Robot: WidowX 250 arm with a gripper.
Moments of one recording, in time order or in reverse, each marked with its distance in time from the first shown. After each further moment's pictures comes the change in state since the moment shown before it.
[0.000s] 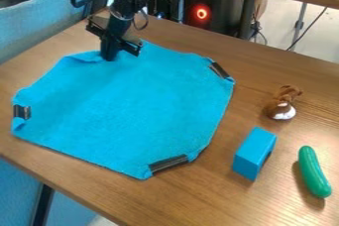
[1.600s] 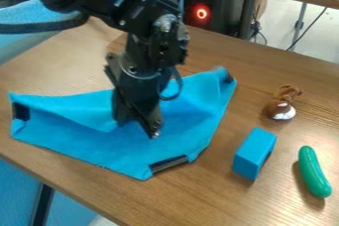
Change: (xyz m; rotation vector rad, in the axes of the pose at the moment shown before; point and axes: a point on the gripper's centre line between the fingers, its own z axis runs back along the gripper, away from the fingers) arm -0.181 -0.092 0.145 -0.129 -0.122 -0.627
